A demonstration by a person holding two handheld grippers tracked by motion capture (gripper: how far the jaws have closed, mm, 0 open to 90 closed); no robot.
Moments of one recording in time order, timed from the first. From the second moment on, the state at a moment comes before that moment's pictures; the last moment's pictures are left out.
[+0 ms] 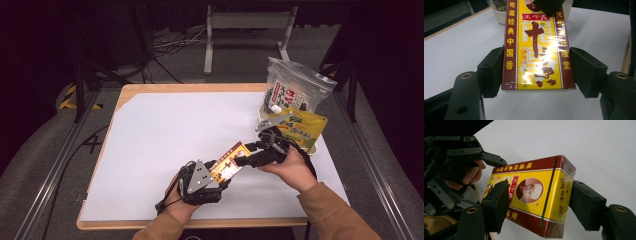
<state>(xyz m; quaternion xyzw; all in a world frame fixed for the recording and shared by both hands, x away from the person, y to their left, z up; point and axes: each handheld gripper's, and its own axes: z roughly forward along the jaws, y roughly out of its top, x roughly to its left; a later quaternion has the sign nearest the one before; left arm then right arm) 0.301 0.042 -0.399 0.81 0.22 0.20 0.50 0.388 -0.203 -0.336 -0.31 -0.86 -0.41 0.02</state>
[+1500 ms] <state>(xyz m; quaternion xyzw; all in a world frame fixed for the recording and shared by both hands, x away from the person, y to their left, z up) 0.315 0.044 -0.400 0.83 0.21 0.13 0.49 0.372 -0.214 -0.292 -0.29 -0.85 -0.43 0.01</state>
